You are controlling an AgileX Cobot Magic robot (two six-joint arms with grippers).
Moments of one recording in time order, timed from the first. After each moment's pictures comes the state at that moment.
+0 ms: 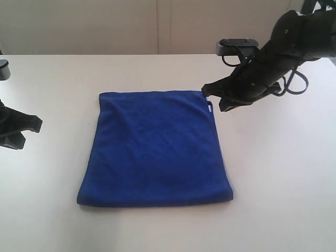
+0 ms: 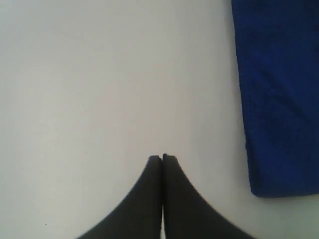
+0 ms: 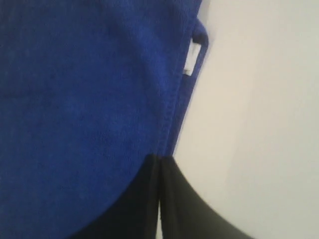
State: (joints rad) left arm -0.16 1.35 -0.83 -0.18 0.74 0.08; right arm 0.11 1.90 -1.33 0.34 0.65 -0.24
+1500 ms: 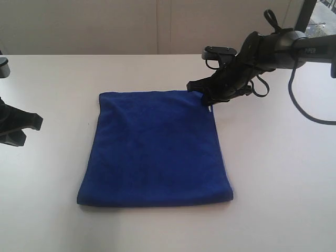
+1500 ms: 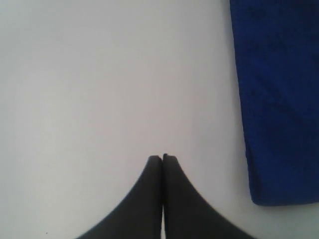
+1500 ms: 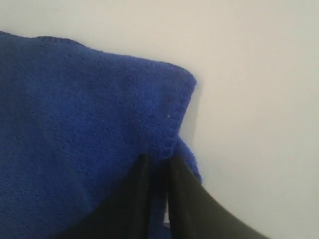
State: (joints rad) left arm -0.16 1.35 -0.83 -0.18 0.72 0.08; right arm 0.10 2.29 -1.68 0.43 0.59 -0.25
